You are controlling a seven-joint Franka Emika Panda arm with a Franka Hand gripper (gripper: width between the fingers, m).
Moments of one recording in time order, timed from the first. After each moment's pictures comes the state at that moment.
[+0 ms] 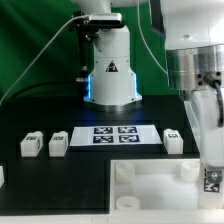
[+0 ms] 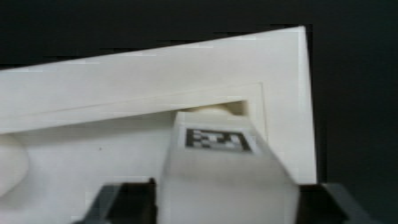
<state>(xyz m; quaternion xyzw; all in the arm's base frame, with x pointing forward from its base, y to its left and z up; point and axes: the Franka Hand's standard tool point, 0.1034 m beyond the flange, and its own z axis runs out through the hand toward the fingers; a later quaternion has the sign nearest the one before) 0.623 0.116 0.072 -0.68 0.73 0.01 0.07</state>
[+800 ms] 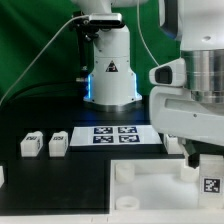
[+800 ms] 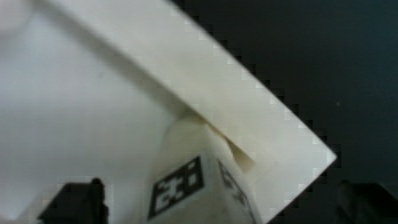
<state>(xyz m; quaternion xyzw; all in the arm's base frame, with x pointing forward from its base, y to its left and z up) 0.621 0.125 0.070 -0.94 0.34 -0.02 0.04</state>
